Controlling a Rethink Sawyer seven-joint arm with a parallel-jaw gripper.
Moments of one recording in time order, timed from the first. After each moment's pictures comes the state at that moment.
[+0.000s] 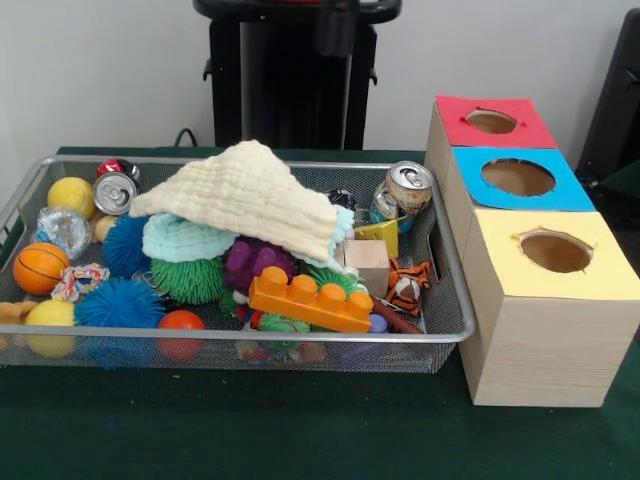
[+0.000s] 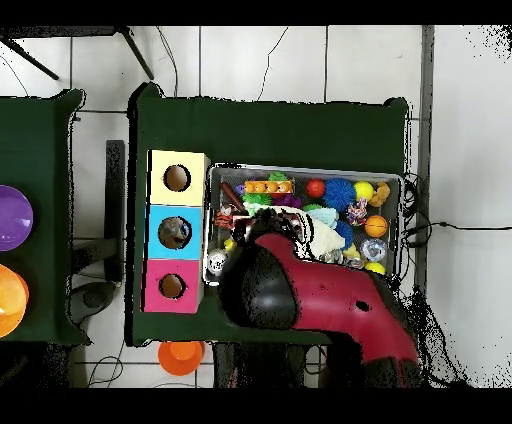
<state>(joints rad) -0.40 -1.12 0.15 1.94 -0.16 0.38 1.42</state>
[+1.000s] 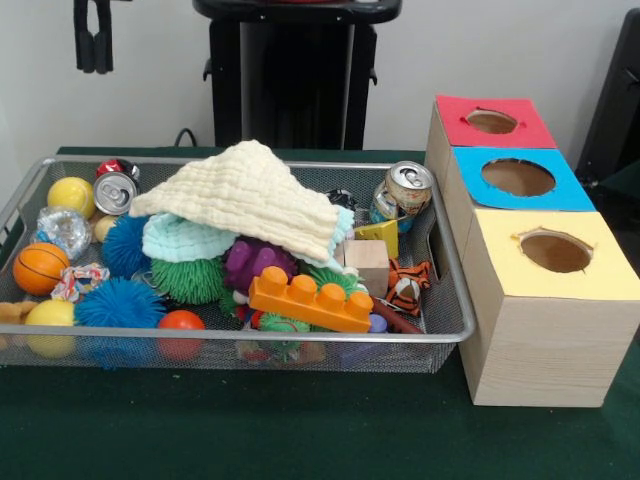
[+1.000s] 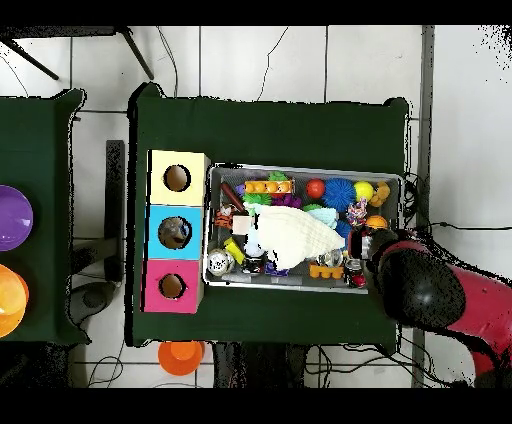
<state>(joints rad) -0.94 -1.04 0.44 1.91 -0.31 0.55 1.37</state>
